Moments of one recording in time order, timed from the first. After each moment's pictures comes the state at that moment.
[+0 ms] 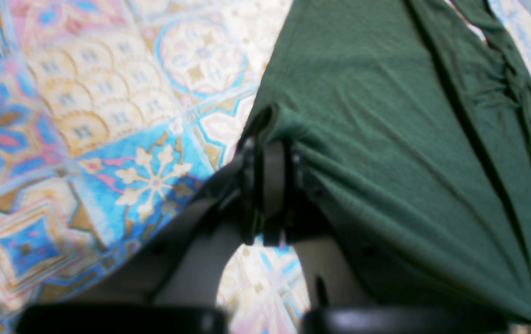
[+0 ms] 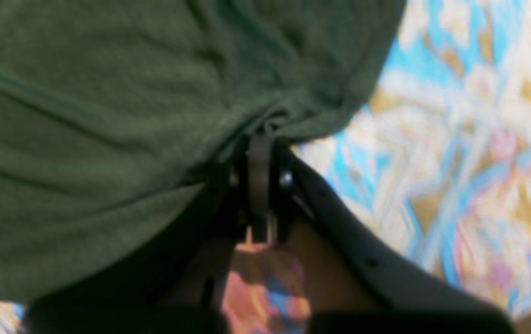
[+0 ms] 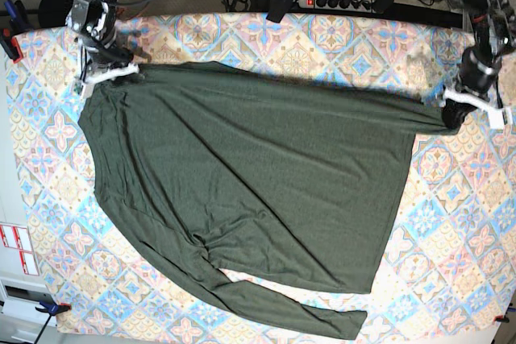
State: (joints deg) left arm 21.5 -21.9 -30.1 91.0 -50.0 -13.7 37.1; right arm -22.1 3.7 21.5 90.2 23.5 1.7 -33.8
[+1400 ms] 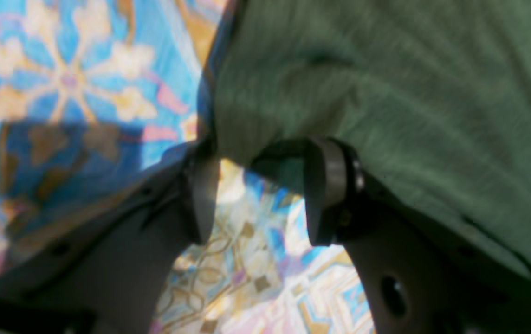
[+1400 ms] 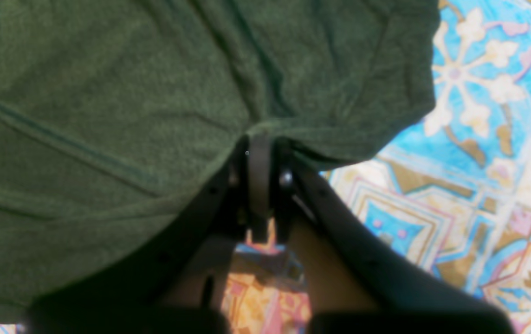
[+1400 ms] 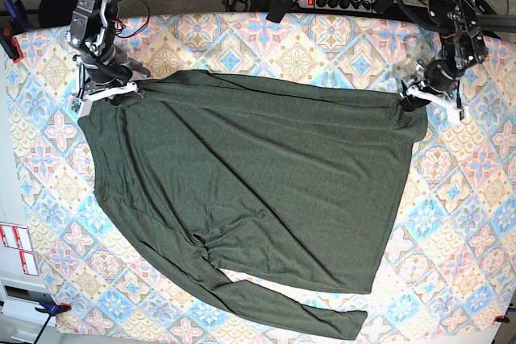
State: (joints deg) left arm 14.0 -15.9 -24.9 75.5 -38.8 -14.2 40.9; right arm -19.0 3.6 21.5 90.2 23.5 1.6 -33.5
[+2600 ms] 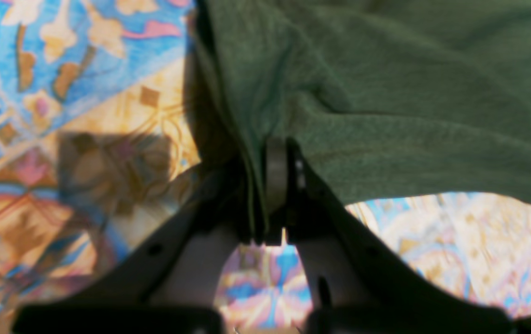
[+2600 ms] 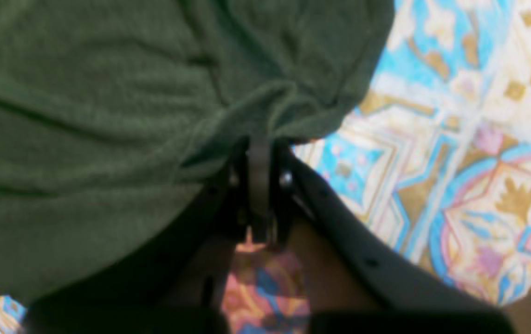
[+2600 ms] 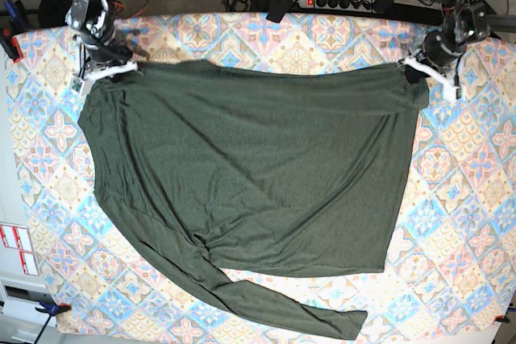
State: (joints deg) left arm 27.3 -18.7 -23.5 88.2 -38.9 -14.4 40.4; right arm -24.8 3.6 21.8 90.3 23.4 1.6 -33.1
